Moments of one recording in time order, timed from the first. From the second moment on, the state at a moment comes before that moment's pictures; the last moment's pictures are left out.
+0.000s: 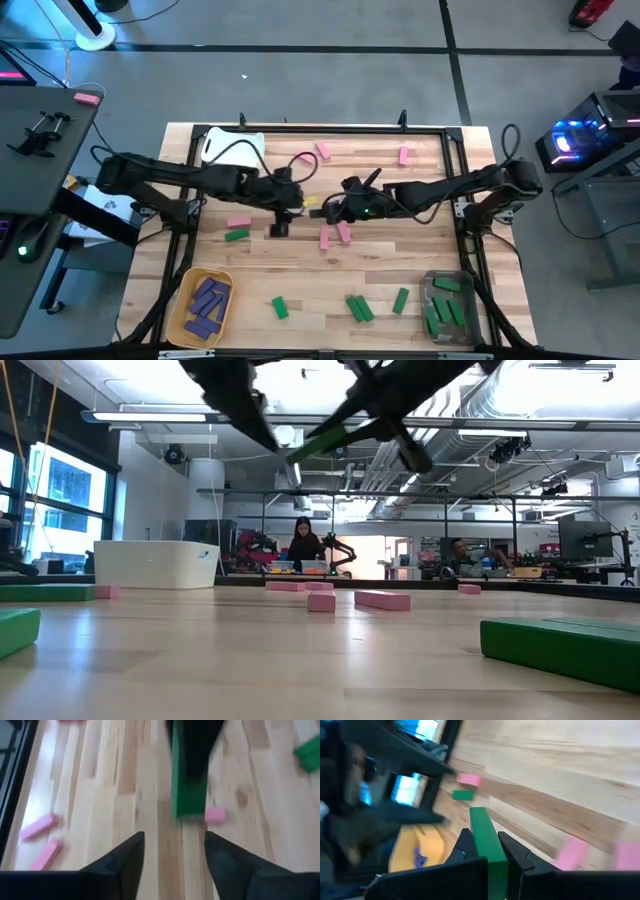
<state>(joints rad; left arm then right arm) -0.06 1.44 1.19 -0.65 -0.16 0.07 0.10 1.59 1.12 -0.16 0.20 1.24</state>
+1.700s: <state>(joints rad) 0.02 1.08 0.73 -0.01 0.05 -0.32 0.99 1.27 0.98 -0.85 -0.40 2.14</state>
